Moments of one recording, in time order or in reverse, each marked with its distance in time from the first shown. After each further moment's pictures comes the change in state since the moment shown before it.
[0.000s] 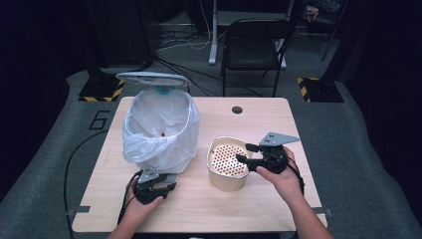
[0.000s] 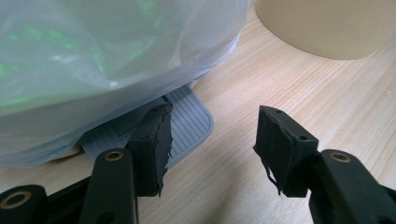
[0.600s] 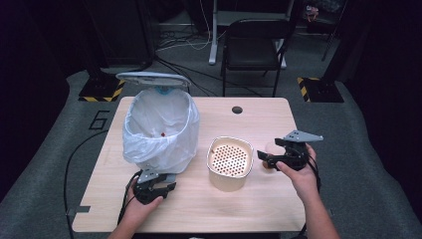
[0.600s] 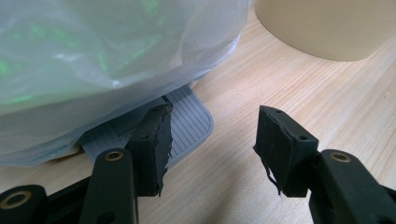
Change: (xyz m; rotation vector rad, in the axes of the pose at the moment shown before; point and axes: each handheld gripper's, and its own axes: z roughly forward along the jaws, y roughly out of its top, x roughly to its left) left arm 0.000 0.000 0.000 -0.004 -0.003 -0.010; right arm -0.055 -0.030 -0.022 -0.003 -0.150 0.118
